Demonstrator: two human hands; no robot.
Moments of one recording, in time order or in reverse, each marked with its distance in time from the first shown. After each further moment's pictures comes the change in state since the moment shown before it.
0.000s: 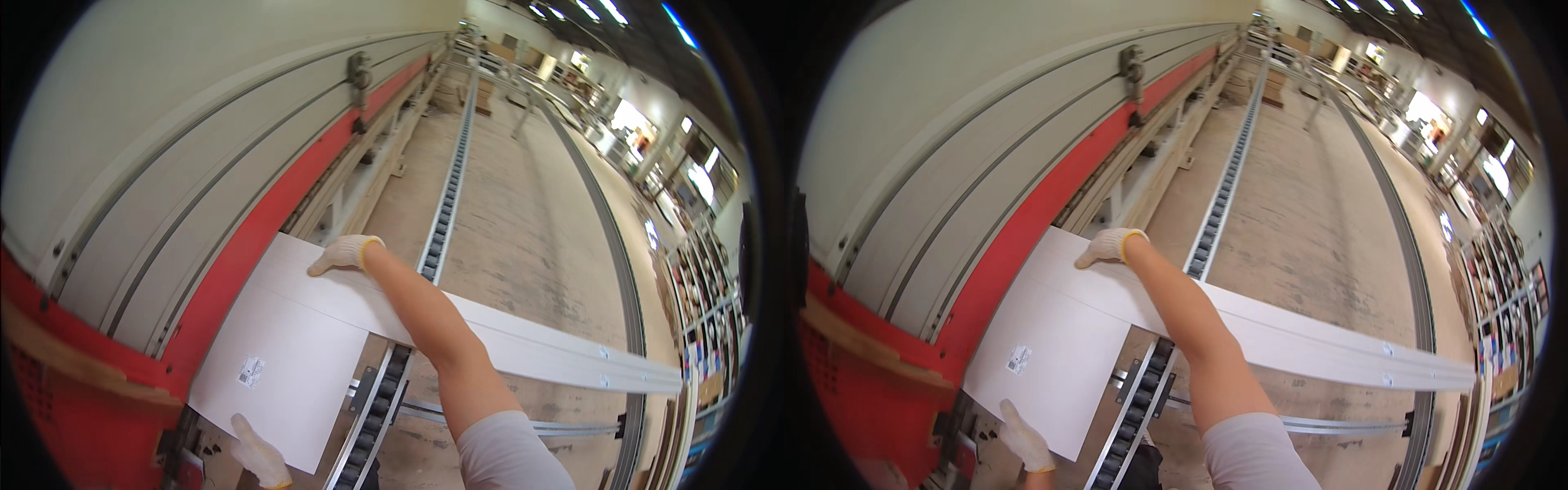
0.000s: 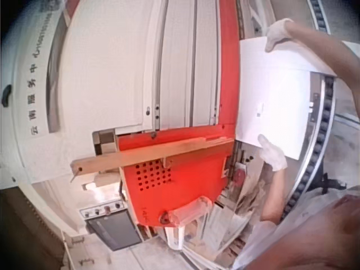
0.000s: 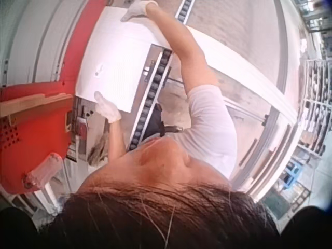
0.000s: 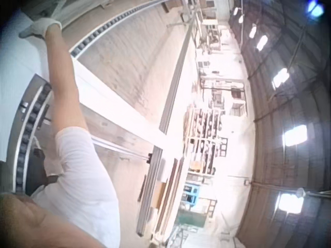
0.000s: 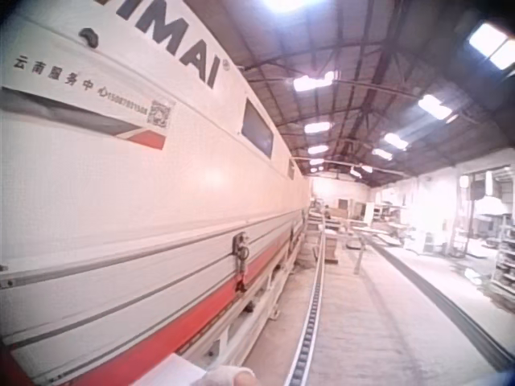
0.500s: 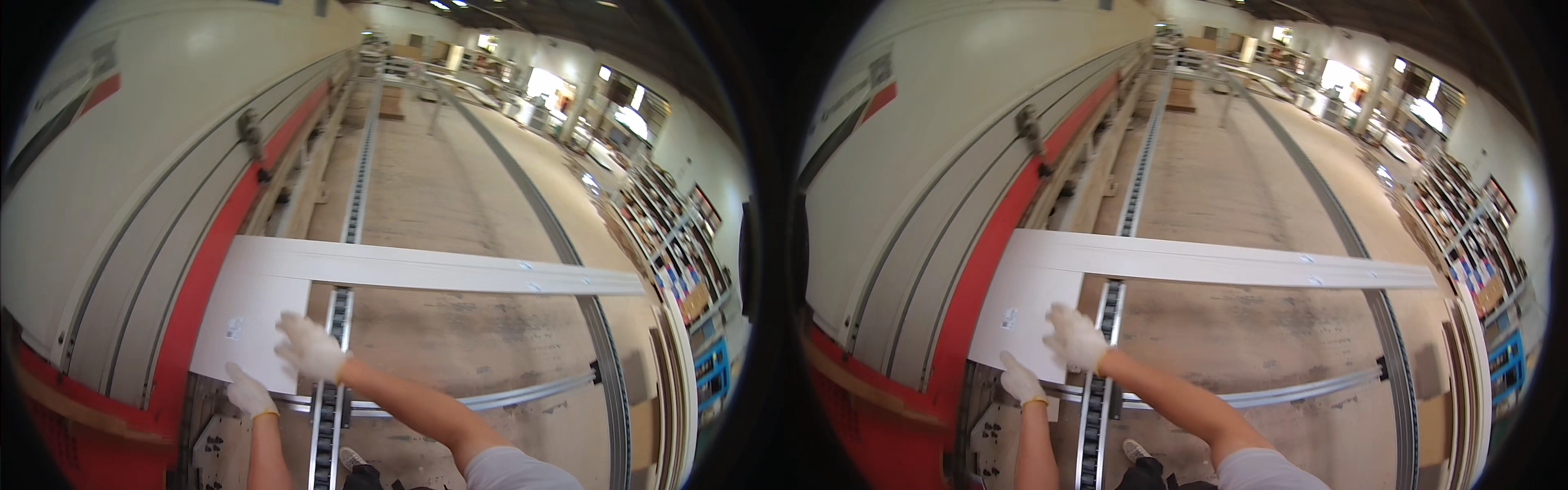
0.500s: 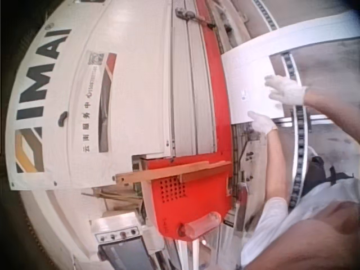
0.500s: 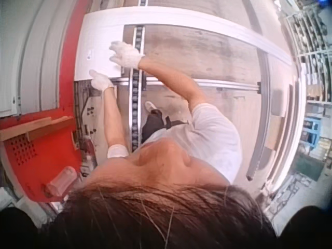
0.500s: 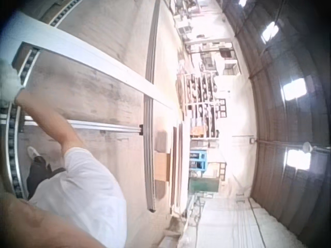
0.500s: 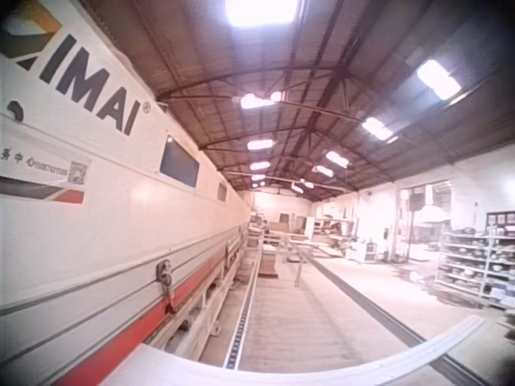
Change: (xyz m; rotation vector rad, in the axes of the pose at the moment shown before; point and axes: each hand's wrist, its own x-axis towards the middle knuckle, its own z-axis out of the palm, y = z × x) left_hand 0.197 0.026 0.195 0.474 -0.144 0.065; right_hand -0.026 -0.085 0.093 0.221 0.689 -0.247
